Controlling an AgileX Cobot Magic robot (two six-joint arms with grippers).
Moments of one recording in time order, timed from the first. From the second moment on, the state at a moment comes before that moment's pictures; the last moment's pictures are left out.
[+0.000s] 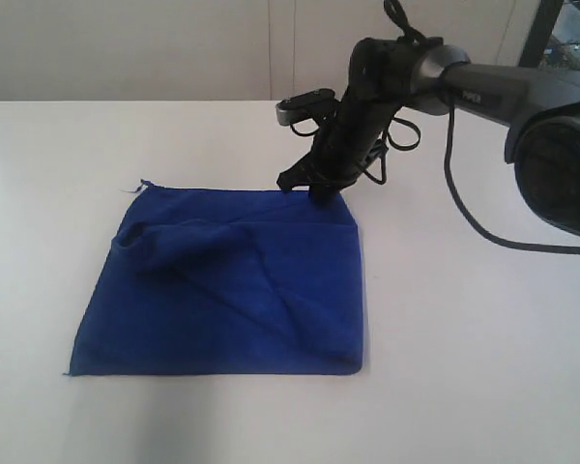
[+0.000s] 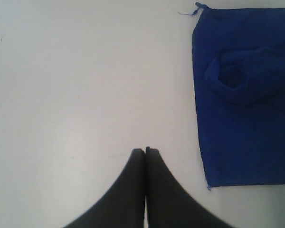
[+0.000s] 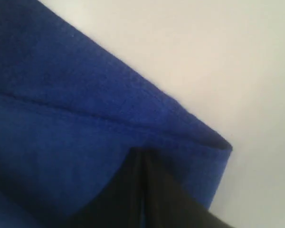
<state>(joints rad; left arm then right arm) -0.08 0.96 -0.95 0.01 0.96 0.00 0.39 2.41 -2.00 0.22 0.94 -0.33</state>
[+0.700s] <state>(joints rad) -0.08 0.96 -0.95 0.01 0.96 0.00 0.30 2.36 -1.89 -0.01 1.14 -0.13</state>
